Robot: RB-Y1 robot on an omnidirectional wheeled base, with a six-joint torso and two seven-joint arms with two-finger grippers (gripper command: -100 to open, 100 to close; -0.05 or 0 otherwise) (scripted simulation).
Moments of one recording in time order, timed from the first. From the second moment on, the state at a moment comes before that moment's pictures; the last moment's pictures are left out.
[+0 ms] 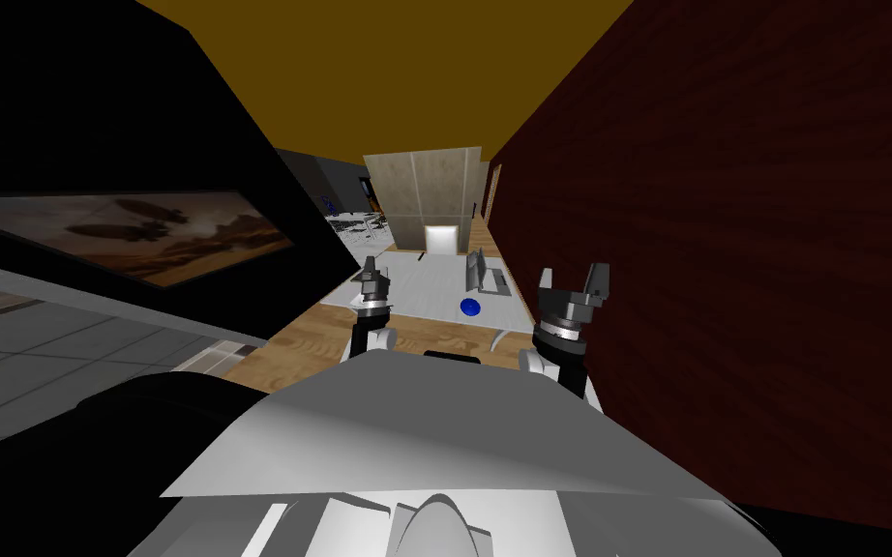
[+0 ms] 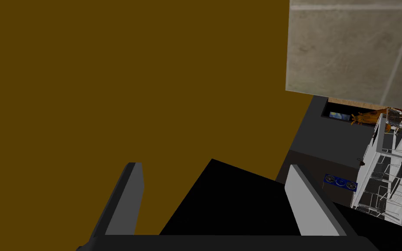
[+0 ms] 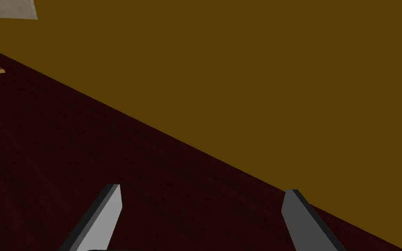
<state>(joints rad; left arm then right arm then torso) 0.48 -0.05 0.02 -2.24 0.05 -0.38 -0.14 0.51 -0.01 0.00 -2.26 0.03 -0.64 -0.16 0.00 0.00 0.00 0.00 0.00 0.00</state>
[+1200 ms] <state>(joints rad) 0.48 -0.05 0.02 -2.24 0.05 -0.38 -0.14 0.50 -0.05 -0.01 -2.25 0.04 -0.63 -0.15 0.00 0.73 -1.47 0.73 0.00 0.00</state>
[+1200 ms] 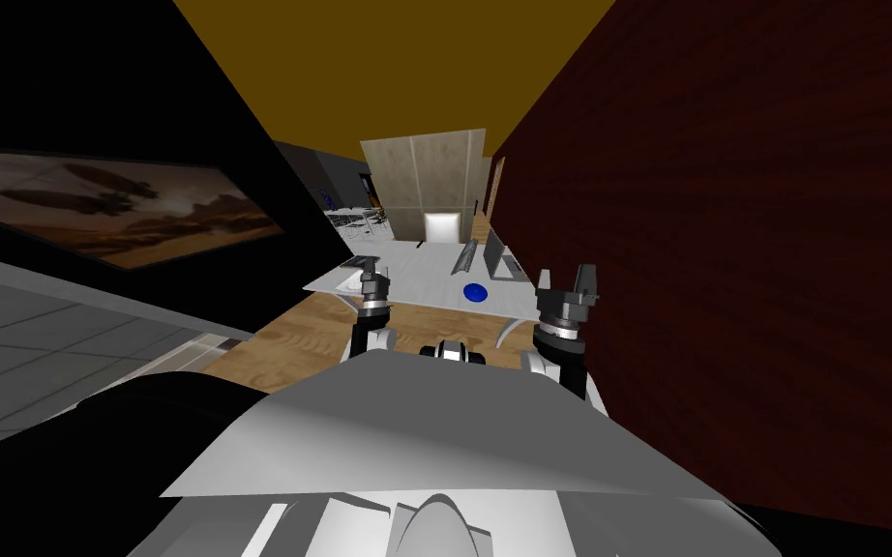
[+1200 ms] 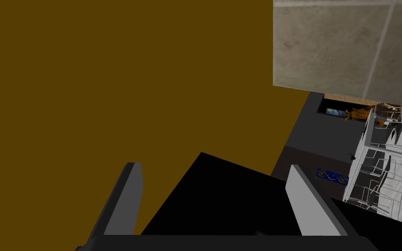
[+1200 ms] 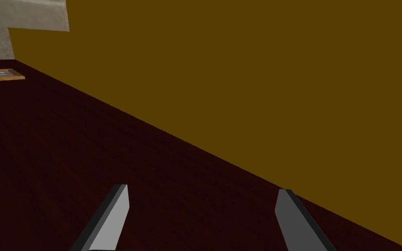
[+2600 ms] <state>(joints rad) 0.48 -0.05 0.02 -2.24 0.05 -0.38 -0.14 0.50 -0.37 -0.15 -2.01 0.28 -0.42 0.00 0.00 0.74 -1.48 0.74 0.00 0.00</state>
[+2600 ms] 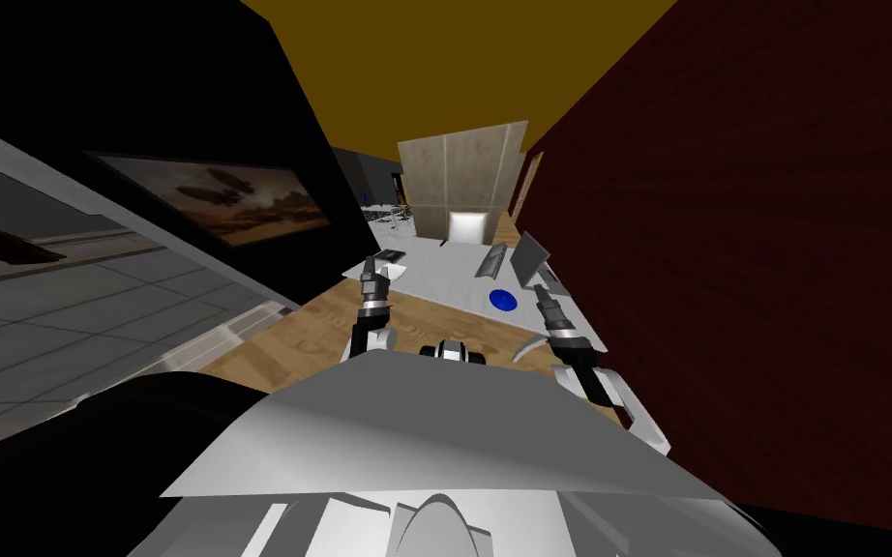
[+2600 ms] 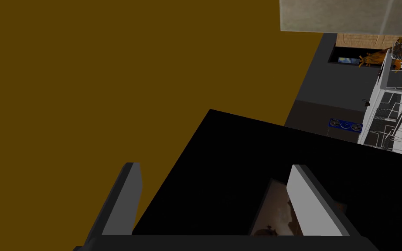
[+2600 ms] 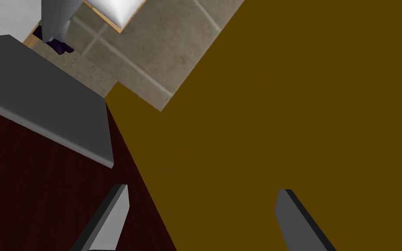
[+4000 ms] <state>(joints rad) 0.48 -0.05 0.02 -2.24 0.05 -0.38 -0.14 0.47 -0.66 -0.29 -1.70 0.54 -0.20 0.17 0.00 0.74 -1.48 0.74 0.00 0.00</state>
